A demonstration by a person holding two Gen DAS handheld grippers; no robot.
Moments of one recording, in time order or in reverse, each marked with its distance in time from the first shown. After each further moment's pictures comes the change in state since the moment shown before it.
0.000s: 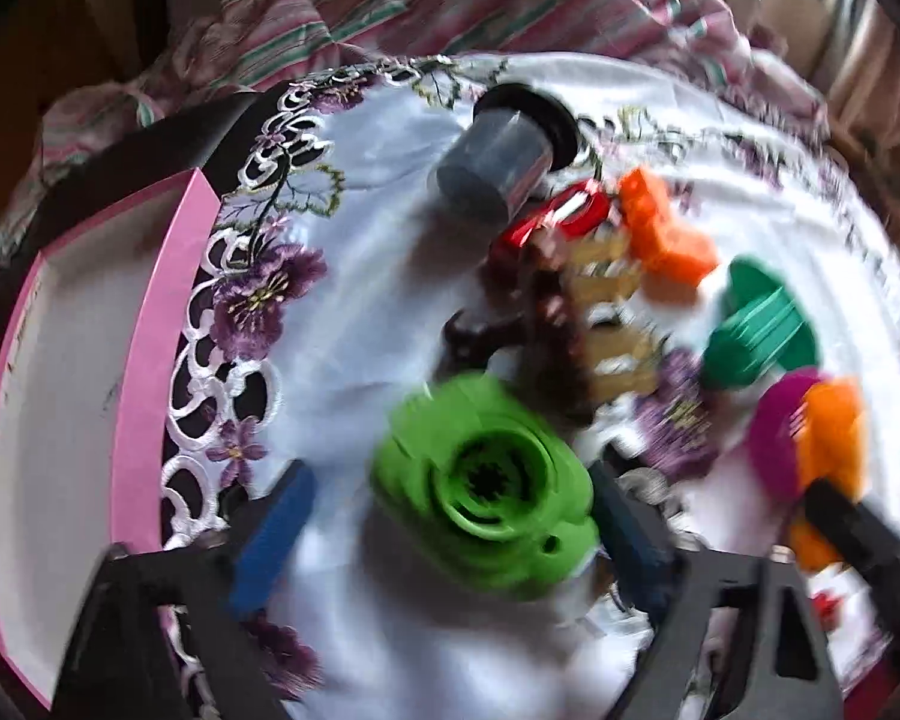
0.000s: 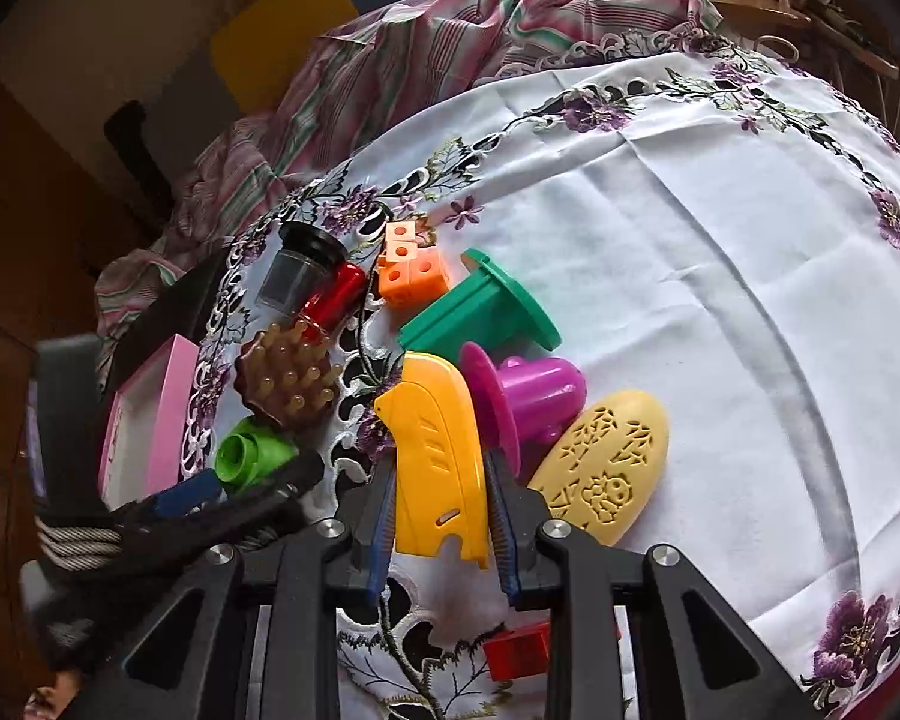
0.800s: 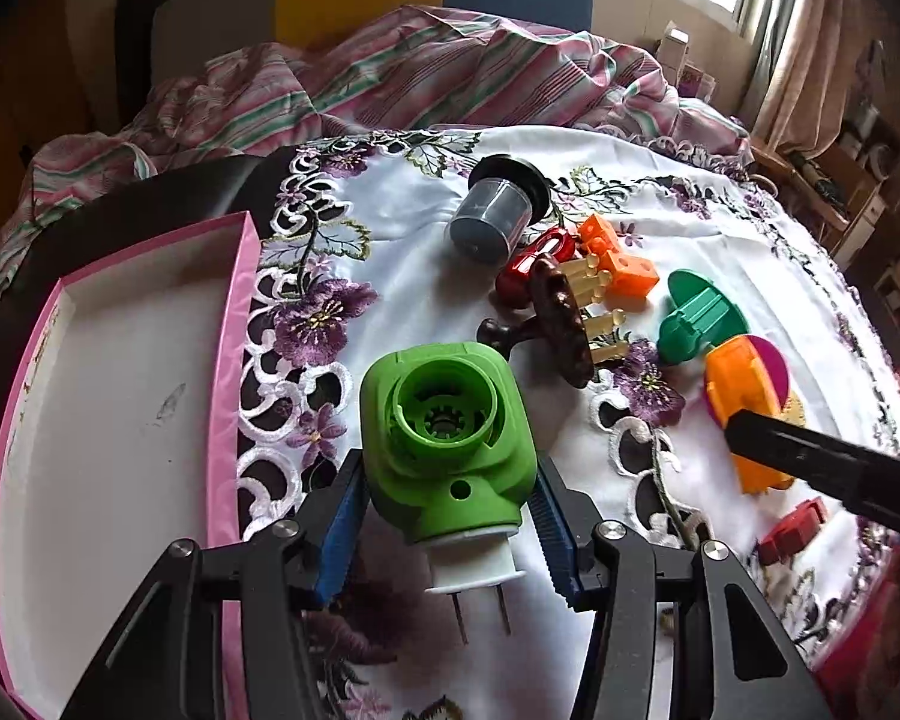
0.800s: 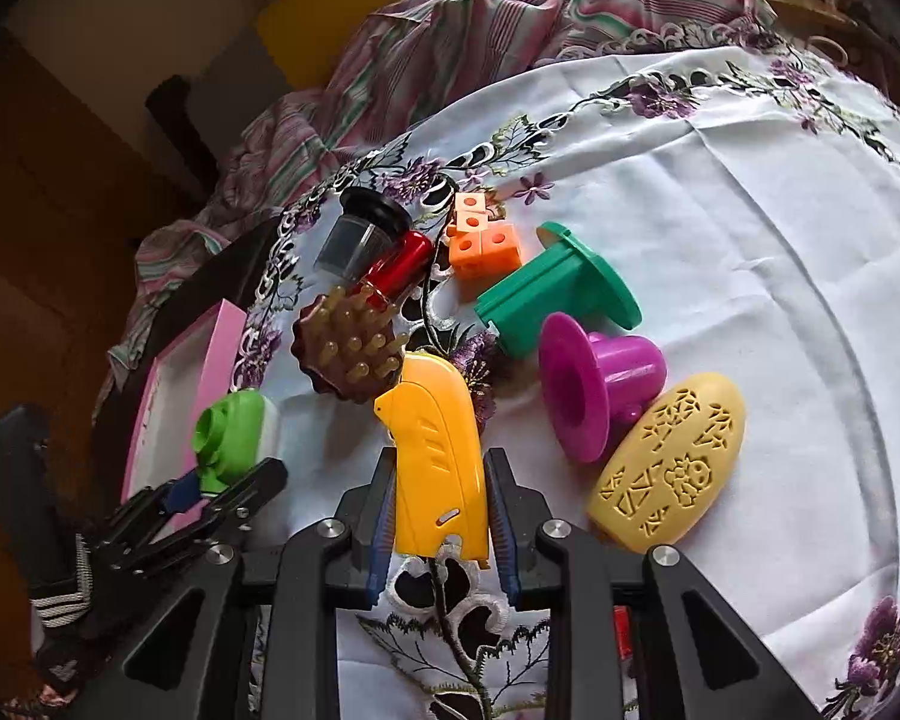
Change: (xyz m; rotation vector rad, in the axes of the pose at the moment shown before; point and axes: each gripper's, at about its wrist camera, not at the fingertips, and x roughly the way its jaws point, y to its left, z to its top) left arm -0.041 0.044 -0.035 0.073 -0.176 -0.136; right arm 0.009 0.020 -0.008 -0.063 0.044 0.092
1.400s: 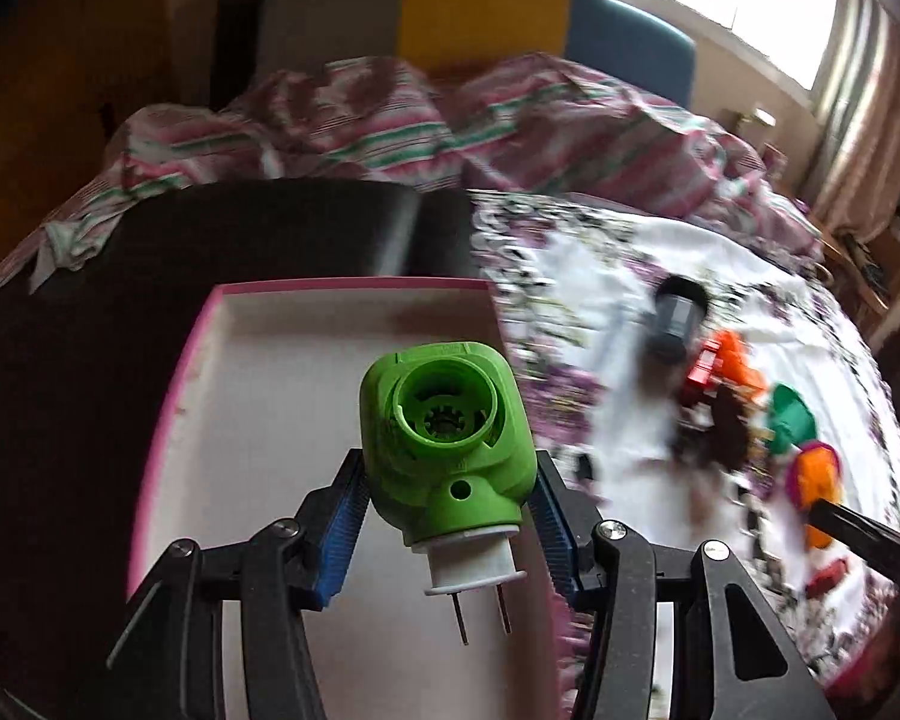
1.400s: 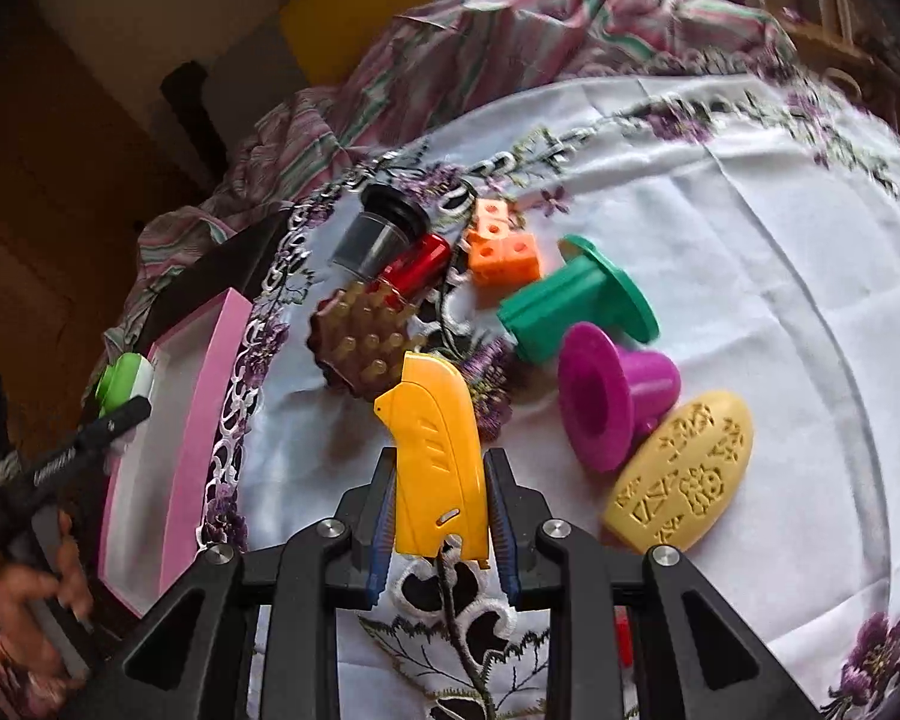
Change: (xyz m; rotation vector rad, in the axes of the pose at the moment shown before) left arm -0.039 0.125 0.024 -0.146 -0.053 0.078; right arm 0.000 0.018 -0.004 -0.082 -0.035 -0.029
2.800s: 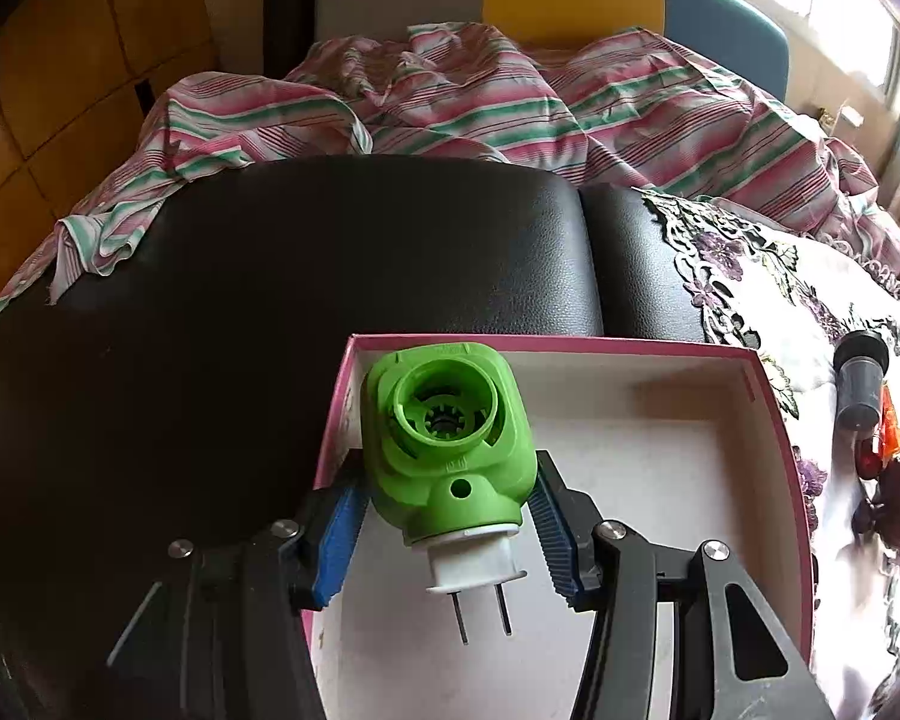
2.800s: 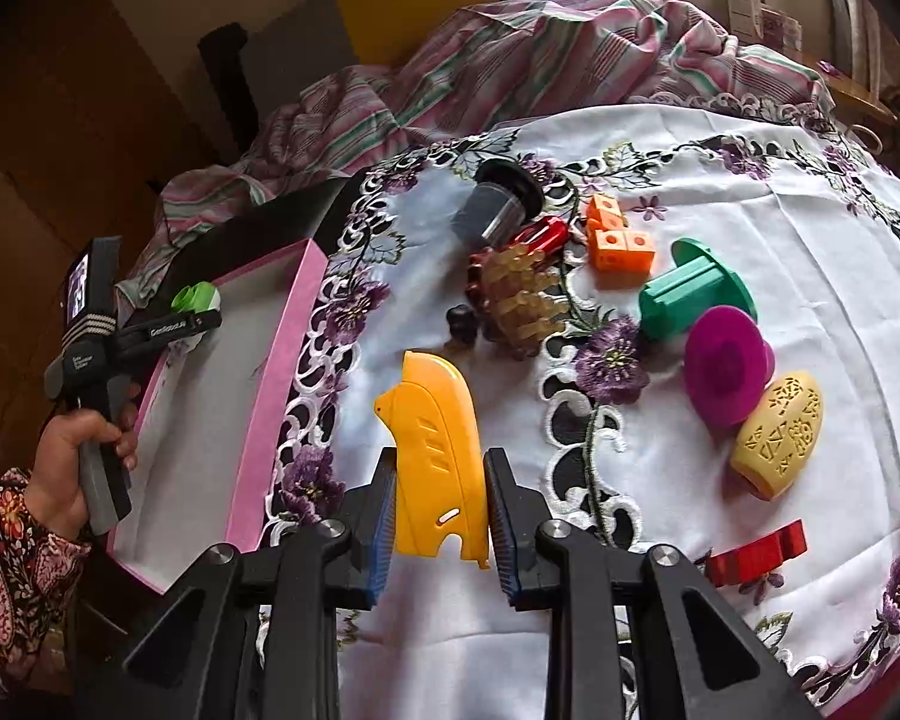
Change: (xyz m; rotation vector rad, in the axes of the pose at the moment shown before) left arm 0.081 0.100 0.051 -0.018 0.058 0.135; right arm -0.002 0.085 -0.025 -0.082 0.015 -0.035
